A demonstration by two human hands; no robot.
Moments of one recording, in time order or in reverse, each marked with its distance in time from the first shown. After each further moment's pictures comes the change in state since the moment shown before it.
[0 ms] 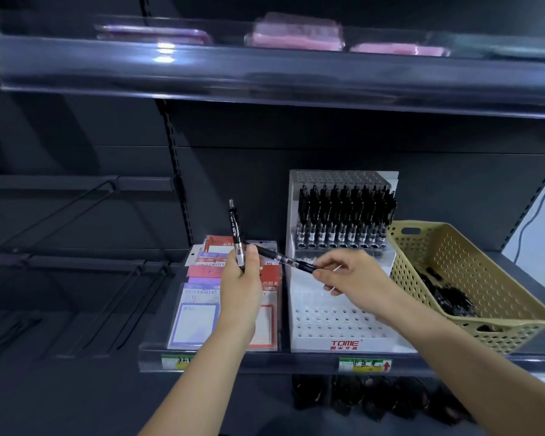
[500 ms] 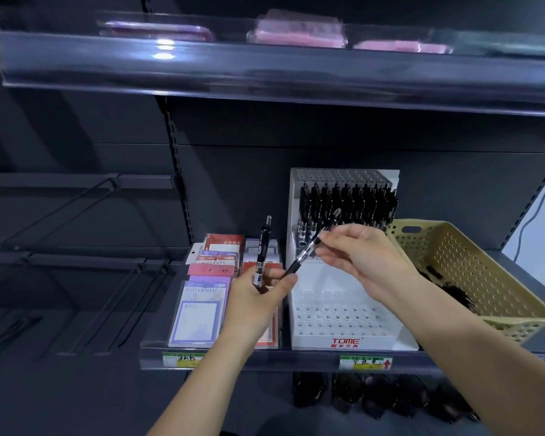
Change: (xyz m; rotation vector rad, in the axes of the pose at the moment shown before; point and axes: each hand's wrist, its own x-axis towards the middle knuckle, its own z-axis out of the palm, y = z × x) left_hand -0.016 -0.010 -0.005 0.065 -0.194 0.070; right_hand 0.013 -0.018 -0.008 0.675 0.120 0.136
